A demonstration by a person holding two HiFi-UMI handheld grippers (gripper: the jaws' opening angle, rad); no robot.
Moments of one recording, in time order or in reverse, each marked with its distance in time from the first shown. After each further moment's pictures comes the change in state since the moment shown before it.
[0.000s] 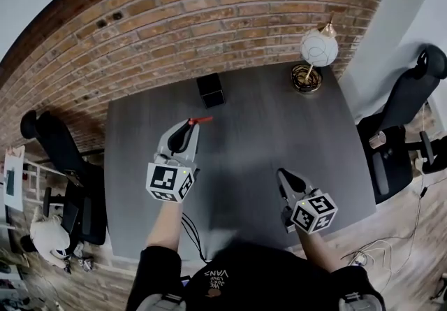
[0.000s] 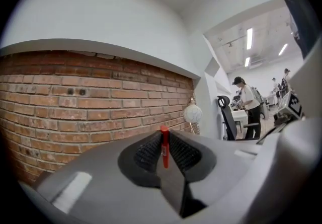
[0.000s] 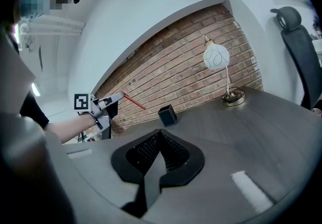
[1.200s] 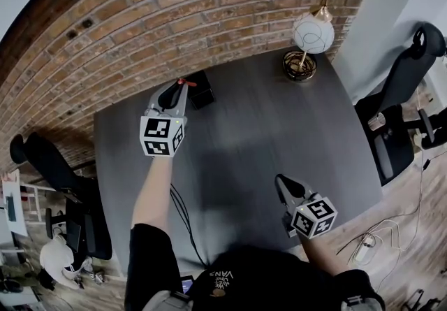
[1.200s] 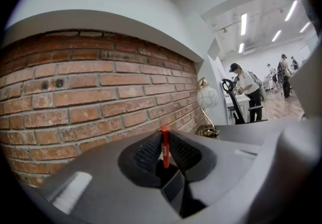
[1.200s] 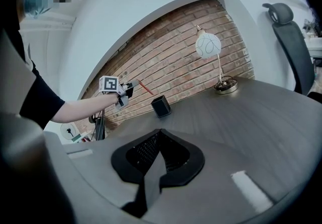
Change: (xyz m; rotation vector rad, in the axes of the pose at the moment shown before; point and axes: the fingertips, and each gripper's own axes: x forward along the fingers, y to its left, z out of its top) left arm 0.134 0.073 -0.033 0.114 0.105 -0.047; right arm 0.012 -0.011 -0.042 0.044 0.054 -0.086
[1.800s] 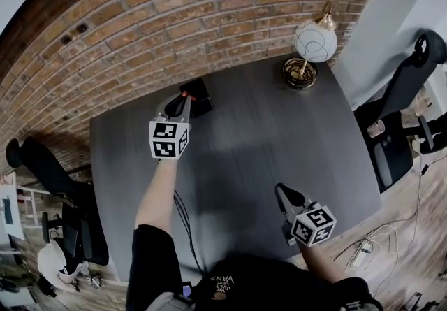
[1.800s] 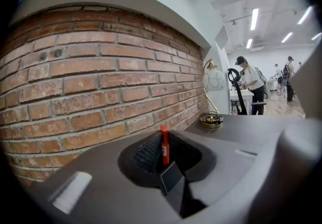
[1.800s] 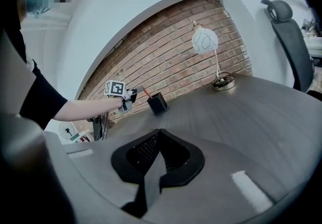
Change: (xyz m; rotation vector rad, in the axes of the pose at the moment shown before) left arm 0.036 0.001 -0.074 -0.063 0.144 0.006; right arm 0.008 -0.015 -0.008 0.014 0.031 -0.020
